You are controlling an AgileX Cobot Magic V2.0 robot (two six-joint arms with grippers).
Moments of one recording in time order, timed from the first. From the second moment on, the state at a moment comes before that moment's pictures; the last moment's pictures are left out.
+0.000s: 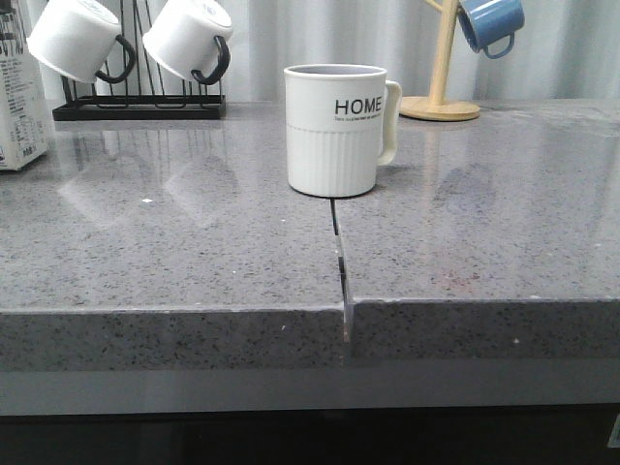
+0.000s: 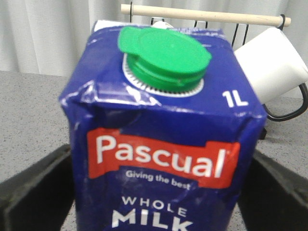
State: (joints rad) left arm -0.08 1.50 -0.87 -0.15 -0.42 0.00; right arm 0.43 0.02 -0.30 0.06 0.44 0.01
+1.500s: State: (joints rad) left arm -0.79 1.42 -0.93 -1.19 -0.69 0.83; right arm 0.43 0.02 -0.30 0.06 0.44 0.01
